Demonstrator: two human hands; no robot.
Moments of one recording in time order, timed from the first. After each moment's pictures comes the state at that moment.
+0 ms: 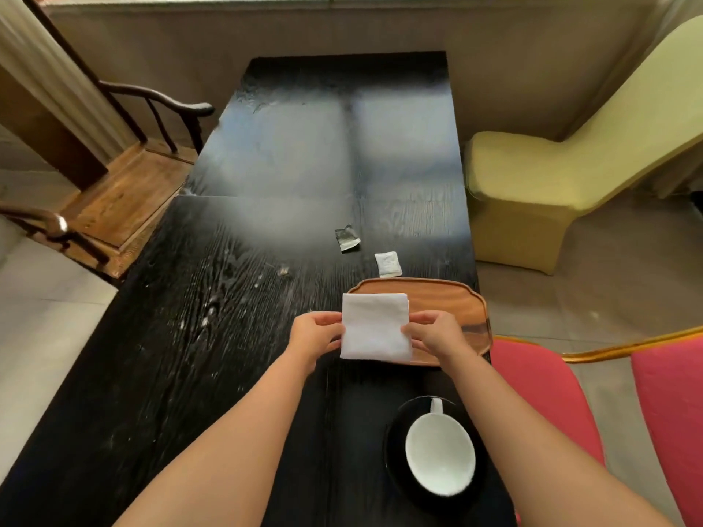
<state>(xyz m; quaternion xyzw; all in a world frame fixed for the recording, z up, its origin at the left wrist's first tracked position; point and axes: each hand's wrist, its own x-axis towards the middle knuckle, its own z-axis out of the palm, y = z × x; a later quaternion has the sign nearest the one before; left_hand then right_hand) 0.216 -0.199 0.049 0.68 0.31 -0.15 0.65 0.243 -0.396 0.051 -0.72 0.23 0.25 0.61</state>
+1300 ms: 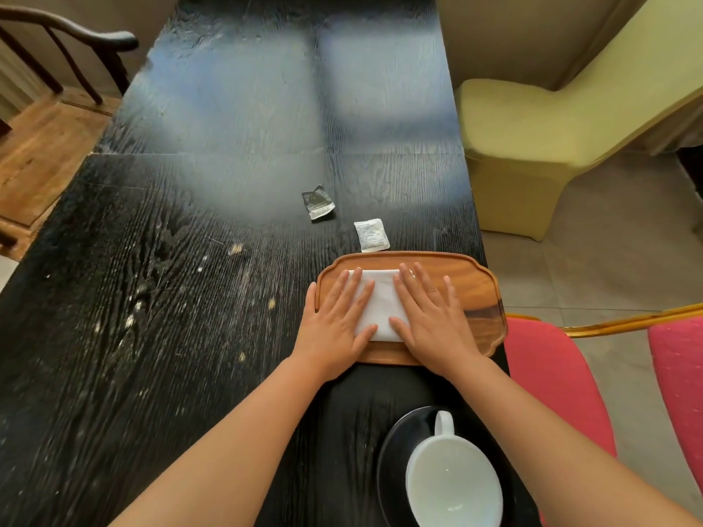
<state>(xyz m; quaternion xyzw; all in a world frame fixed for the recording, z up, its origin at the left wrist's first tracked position) 0.247 -0.230 -0.061 0.98 -0.14 -0.06 0.08 0.263 -0.417 -0.047 -0.98 -0.19 0.06 0.04</state>
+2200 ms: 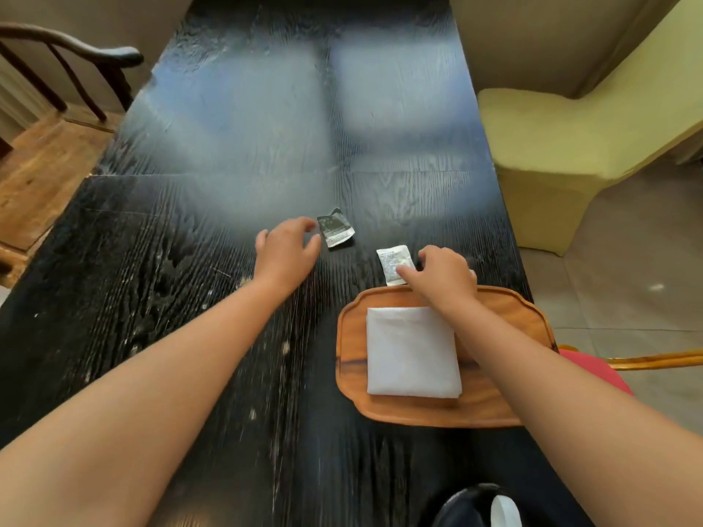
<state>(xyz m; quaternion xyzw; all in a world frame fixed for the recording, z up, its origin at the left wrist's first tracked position) 0.399 -0.148 -0.022 0.96 0.04 0.04 0.26 0.386 -0.363 -0.025 -0.97 0.09 0.10 0.20</state>
